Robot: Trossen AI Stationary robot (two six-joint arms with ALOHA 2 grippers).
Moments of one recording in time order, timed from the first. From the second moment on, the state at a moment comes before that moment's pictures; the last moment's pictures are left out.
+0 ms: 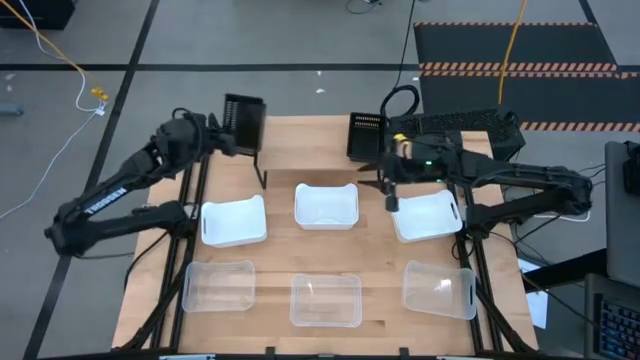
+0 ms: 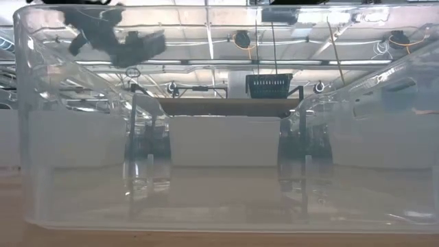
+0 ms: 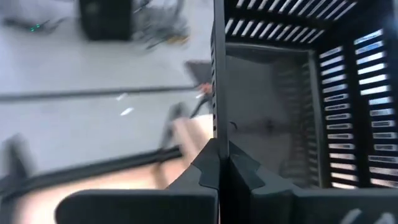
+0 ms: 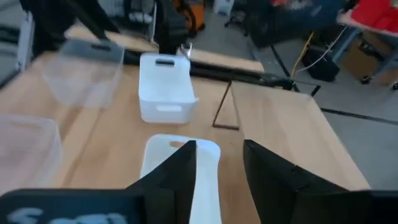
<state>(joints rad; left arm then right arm) 0.63 0.73 0.81 -0.45 -0.30 -0.46 -0.19 1.10 1.02 -0.30 -0.07 -0.26</state>
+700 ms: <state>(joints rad) 0.28 1.38 0.97 0.37 -0.55 -0.41 0.00 1.44 1.27 -0.17 0.45 -0.92</state>
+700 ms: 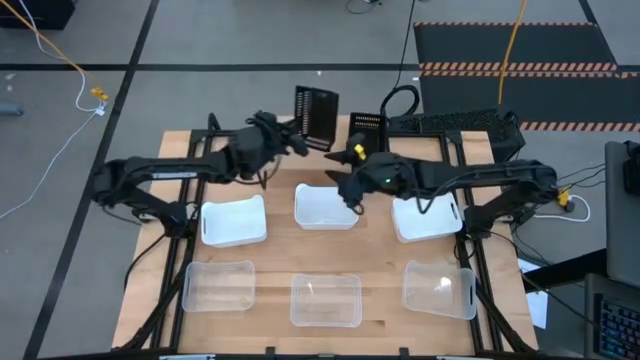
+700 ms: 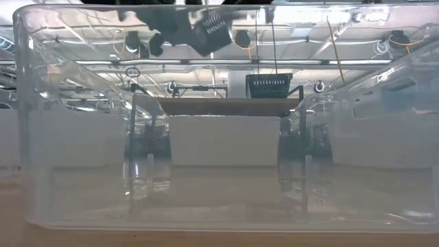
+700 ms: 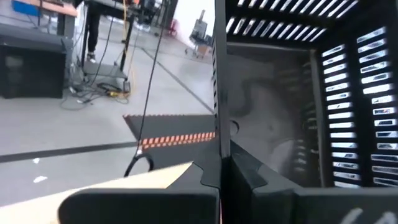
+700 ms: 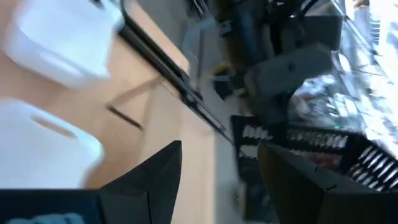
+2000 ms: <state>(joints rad) 0.29 1.42 1.07 0.23 -0.44 -0.30 -0.12 1.45 1.27 -0.37 0.53 -0.85</state>
